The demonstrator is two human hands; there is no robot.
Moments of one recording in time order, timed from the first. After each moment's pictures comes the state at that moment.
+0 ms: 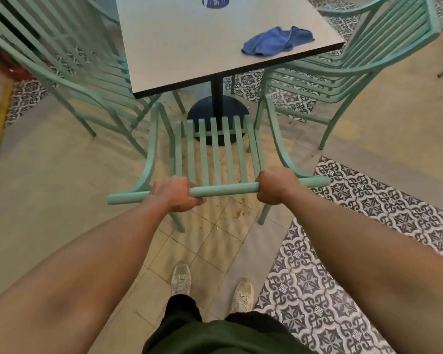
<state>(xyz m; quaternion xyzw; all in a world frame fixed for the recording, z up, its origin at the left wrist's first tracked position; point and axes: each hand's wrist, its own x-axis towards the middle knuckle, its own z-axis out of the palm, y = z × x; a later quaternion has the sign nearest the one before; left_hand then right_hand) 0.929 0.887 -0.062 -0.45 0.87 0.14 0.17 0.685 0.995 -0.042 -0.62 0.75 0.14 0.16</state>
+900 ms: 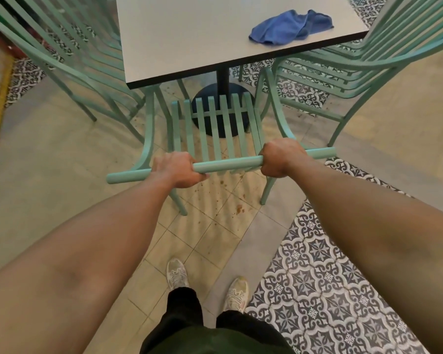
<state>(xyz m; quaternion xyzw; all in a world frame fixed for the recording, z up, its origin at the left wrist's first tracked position) 0.873 0.834 -0.062 -0.50 0.85 0.12 0.14 0.620 0.919 -0.046 -0.66 0.73 0.13 0.14</state>
